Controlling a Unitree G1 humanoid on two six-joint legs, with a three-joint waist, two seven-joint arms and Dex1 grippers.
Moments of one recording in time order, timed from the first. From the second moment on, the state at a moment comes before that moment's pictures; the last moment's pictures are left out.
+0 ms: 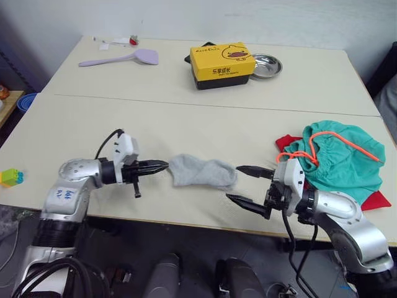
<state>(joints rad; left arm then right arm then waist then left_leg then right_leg) -0.45 0.62 0.01 0.09 -0.38 0.27 -1.09 -0.14 -0.60 0.04 -0.44 0.49 0.33 0.87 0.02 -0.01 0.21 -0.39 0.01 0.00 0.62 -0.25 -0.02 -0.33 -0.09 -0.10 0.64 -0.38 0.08</state>
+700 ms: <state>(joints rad) -0.50 0.44 -0.12 0.24 -0.19 0.23 -0.83 -0.37 -0.42 0.31 -0.18 0.10 0.46 0.64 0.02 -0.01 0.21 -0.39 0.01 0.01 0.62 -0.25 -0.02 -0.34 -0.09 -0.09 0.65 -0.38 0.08</state>
